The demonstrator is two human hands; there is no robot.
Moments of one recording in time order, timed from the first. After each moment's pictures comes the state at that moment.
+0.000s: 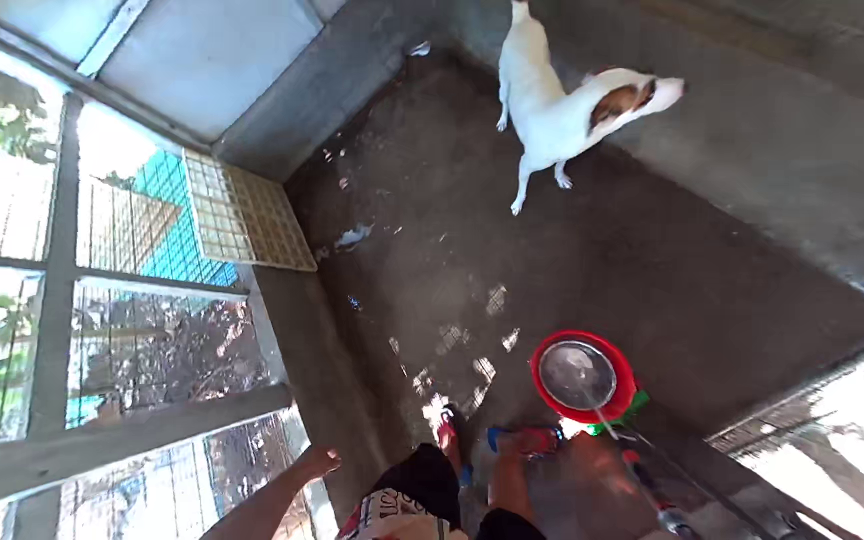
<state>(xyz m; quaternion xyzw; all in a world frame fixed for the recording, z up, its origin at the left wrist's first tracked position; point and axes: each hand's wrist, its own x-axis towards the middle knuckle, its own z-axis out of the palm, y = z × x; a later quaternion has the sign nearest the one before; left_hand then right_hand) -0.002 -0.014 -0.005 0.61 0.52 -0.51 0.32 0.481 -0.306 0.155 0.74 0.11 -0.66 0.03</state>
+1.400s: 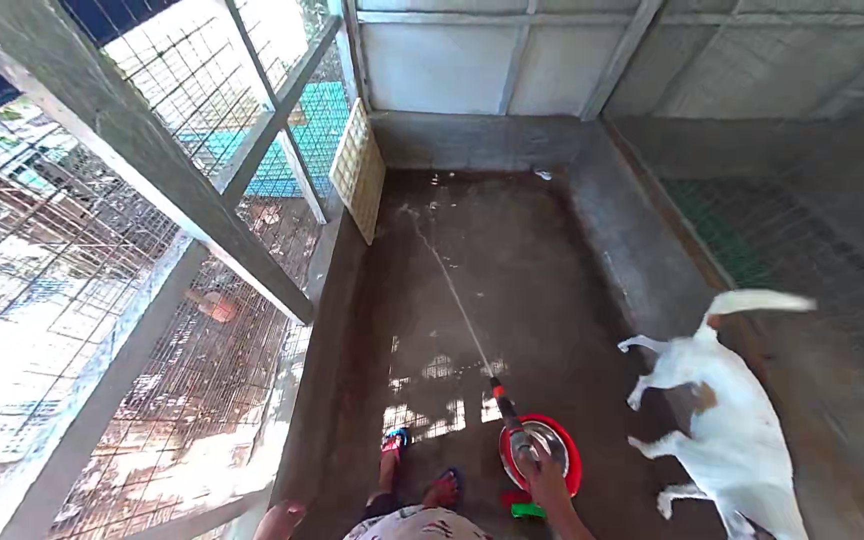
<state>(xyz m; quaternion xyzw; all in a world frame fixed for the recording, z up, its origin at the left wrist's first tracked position) -0.227 -0.320 -0.029 0.44 0.74 -0.14 0.49 0.320 -0.304 0.054 0.80 0.37 -0.44 -0.18</state>
